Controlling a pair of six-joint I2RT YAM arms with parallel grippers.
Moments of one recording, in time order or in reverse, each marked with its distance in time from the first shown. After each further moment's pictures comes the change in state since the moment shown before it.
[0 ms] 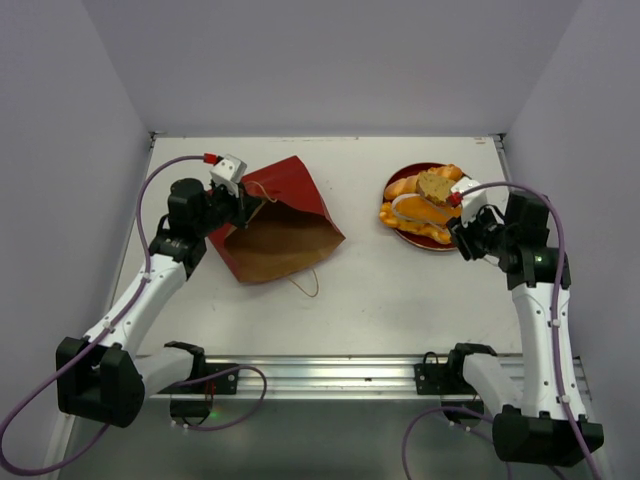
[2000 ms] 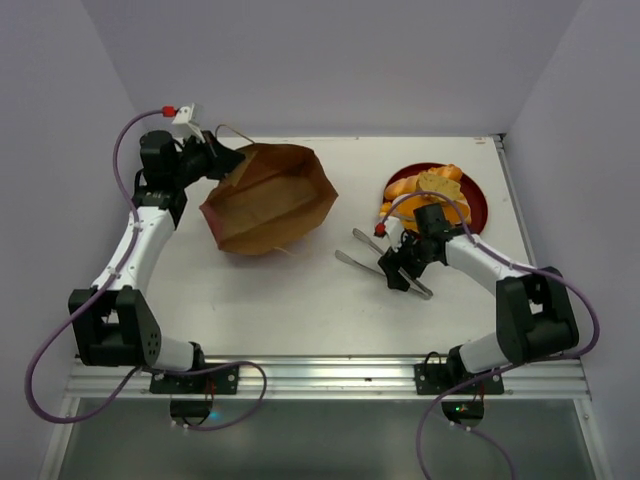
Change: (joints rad) left arm 0.212 0.254 0.316 0.005 0.190 -0.328; right arm 0.356 0.563 -0.279 0.365 -0.055 0.054
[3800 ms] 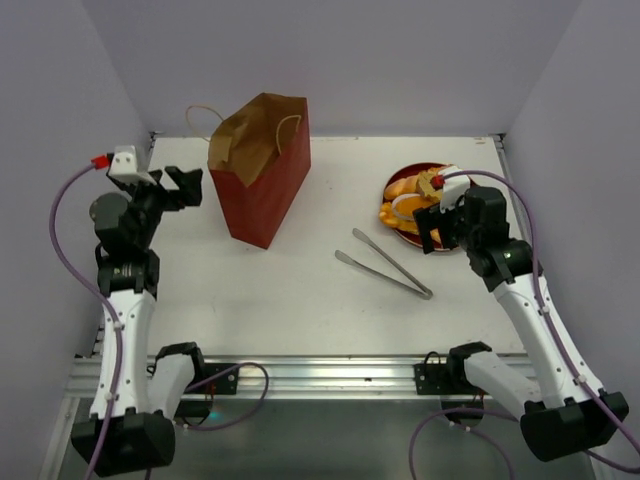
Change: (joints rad) left arm 0.174 -0.472 -0.194 -0.047 -0.307 0.140; right arm -0.035 -0.505 0.204 -0.143 0.416 0.372
